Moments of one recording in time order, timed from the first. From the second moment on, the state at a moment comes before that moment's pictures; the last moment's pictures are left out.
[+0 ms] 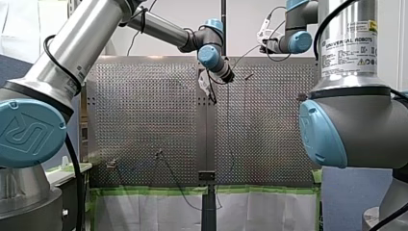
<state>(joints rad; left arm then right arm) -0.71 -2.07 -1.12 -3.21 -1.84 -2.19 1.77 -1.54 1.61 -0.36 1.21 2.03</state>
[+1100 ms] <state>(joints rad) -0.65 -2.00 -1.12 -2.98 -1.76 -2.13 1.74 -1.47 1.52 -0.41 1.15 2.10</state>
